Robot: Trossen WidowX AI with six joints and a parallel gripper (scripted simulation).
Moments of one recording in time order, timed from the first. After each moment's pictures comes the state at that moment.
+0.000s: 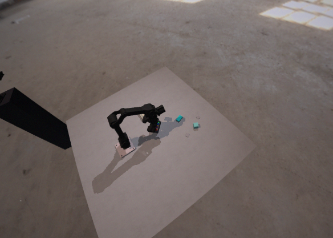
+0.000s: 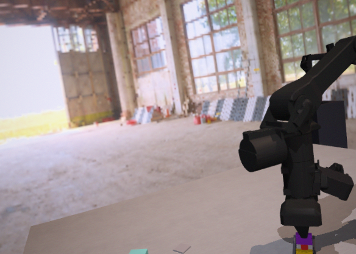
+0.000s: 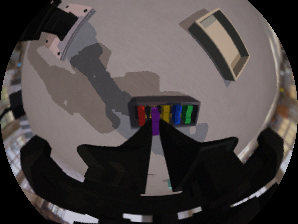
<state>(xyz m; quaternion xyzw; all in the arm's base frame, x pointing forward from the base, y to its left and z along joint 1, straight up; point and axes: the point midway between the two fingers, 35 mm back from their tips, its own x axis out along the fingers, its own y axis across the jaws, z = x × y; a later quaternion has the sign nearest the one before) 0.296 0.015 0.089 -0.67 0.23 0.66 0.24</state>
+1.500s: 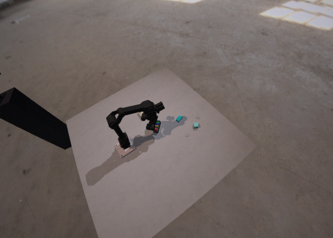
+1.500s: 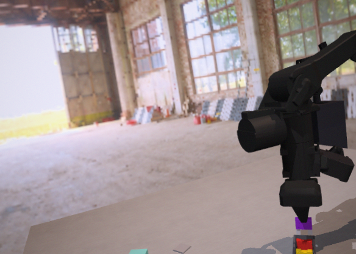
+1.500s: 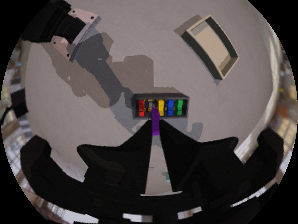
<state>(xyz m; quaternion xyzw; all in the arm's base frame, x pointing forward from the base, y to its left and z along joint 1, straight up) 0.296 0.018 0.124 -0.68 0.23 0.66 0.24</state>
